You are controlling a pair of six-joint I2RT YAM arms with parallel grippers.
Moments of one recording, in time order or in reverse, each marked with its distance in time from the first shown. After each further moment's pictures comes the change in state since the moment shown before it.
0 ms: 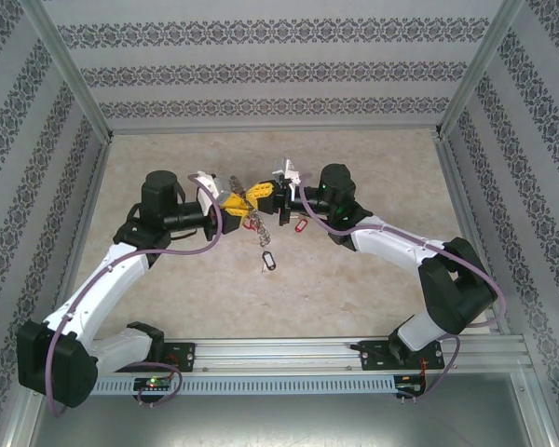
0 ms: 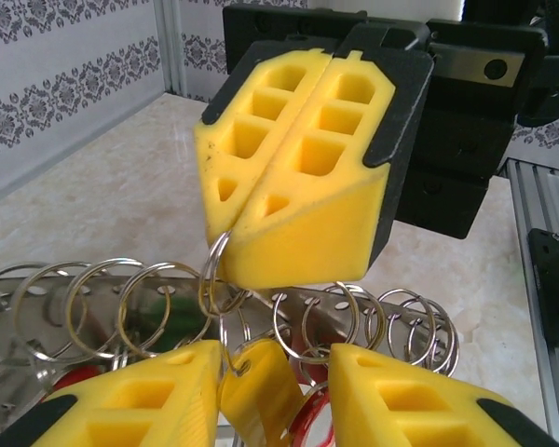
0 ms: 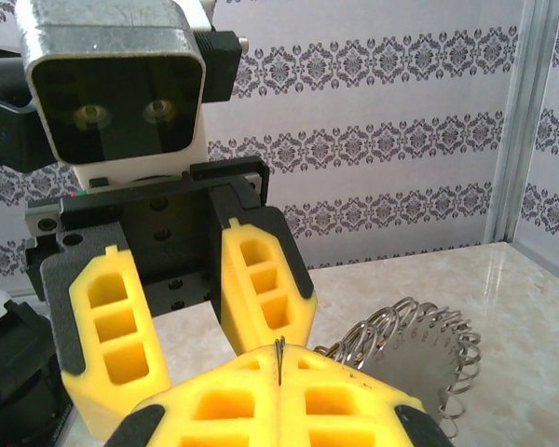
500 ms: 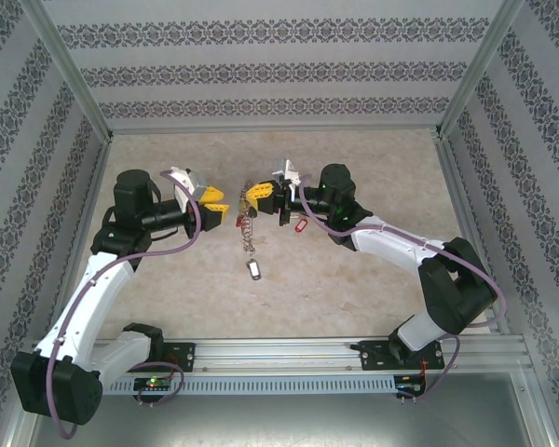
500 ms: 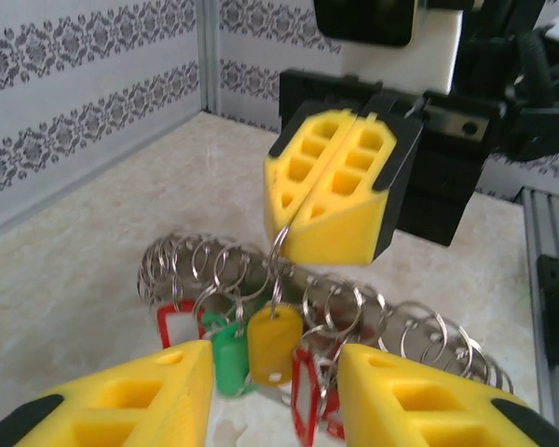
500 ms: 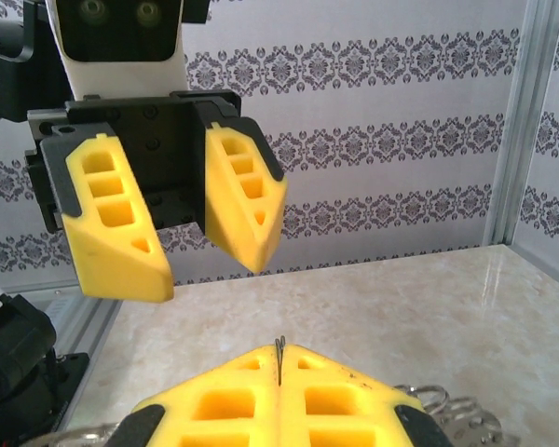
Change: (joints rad) left arm 0.133 -0.095 0.029 -0.080 0.075 -0.024; right arm 0.000 0.000 0.000 -0.002 -0.002 -0.014
